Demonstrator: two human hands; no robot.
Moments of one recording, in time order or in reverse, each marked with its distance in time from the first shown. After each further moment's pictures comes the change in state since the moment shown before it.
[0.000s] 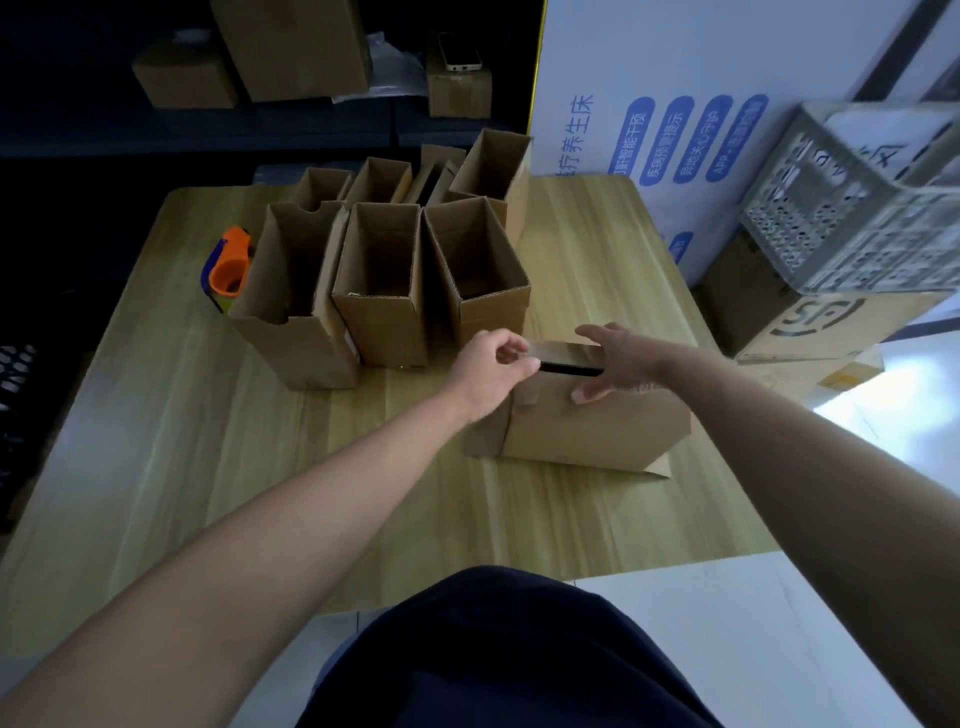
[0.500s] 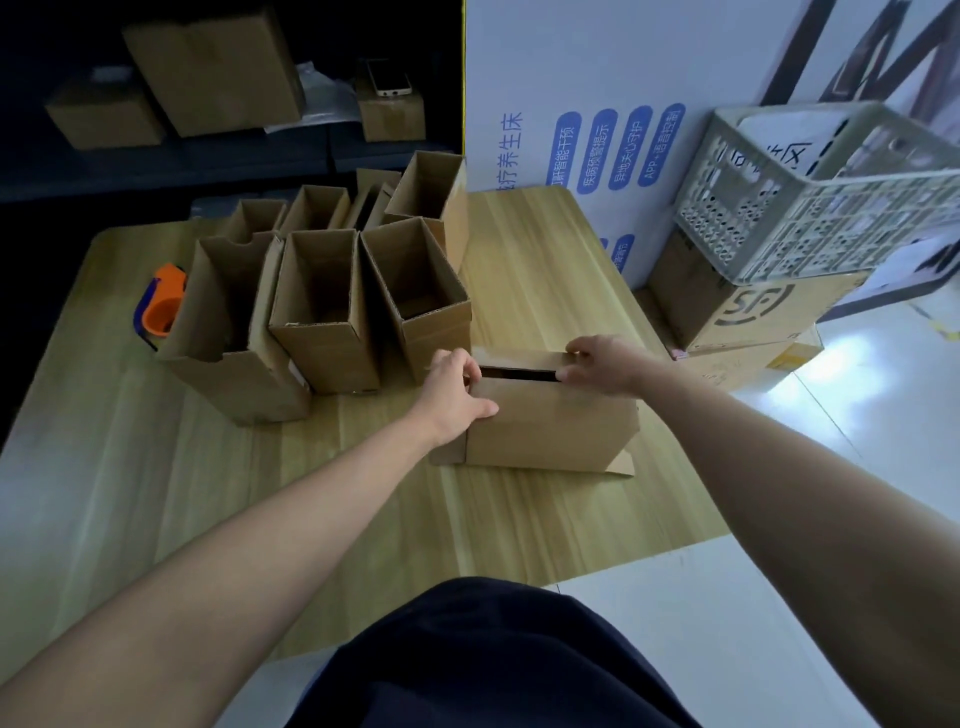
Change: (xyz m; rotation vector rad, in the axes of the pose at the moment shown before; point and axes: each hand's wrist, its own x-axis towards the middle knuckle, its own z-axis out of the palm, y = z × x) left_hand 0.004 0.007 0.019 0.153 -0.075 -0.062; right_hand -0.013 0.045 -0.001 0.069 0.152 0.082
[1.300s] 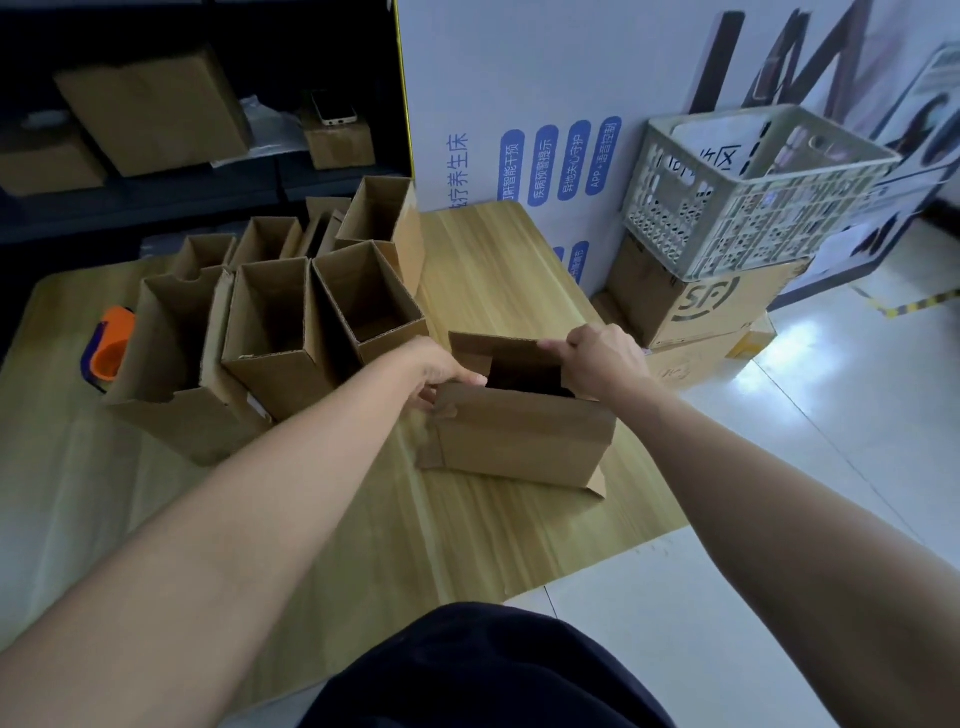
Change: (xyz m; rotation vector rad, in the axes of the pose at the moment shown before) left_hand 0.047 0.055 -0.015 -0.064 -0.255 -0.447; right_hand -0.026 0.018 -0.004 -0.332 0.391 0.016
